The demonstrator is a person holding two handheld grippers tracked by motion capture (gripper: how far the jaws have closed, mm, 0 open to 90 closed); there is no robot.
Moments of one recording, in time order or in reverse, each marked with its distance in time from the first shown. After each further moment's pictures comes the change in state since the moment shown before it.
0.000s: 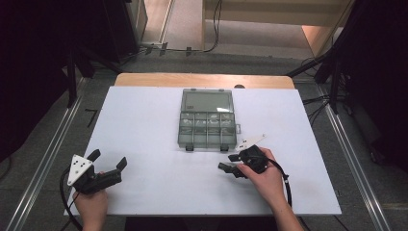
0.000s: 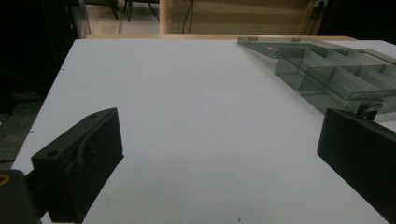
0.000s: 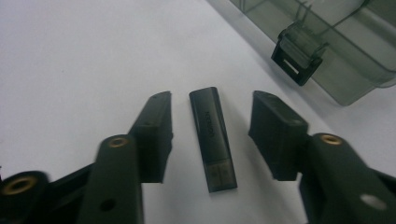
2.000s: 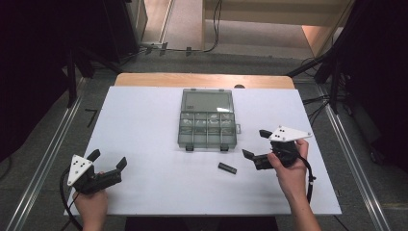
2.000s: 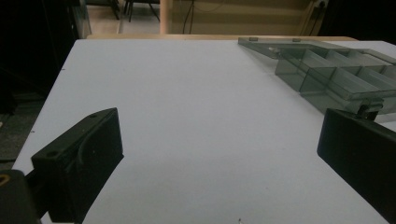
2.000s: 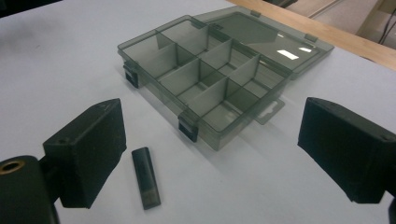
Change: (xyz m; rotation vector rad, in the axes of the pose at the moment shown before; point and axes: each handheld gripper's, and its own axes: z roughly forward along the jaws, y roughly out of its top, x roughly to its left) left arm 0.000 0.000 0.000 0.000 0.004 0.001; right arm -0.009 -0.005 -0.084 -0.341 -0.231 0.014
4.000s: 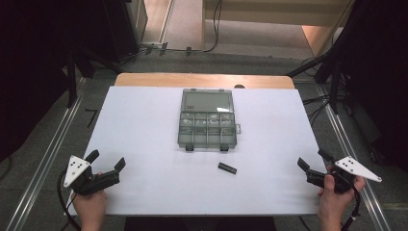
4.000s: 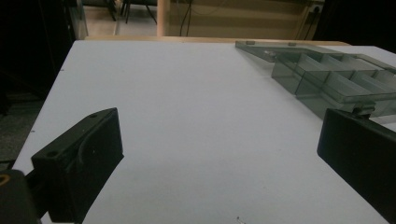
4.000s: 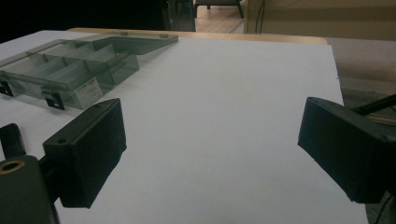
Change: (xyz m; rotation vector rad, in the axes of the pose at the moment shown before) left arm 0.003 0.000 -0.004 -0.010 -0.015 -0.014; right arm -0.066 -0.136 -0.087 -0.254 -0.325 0.256
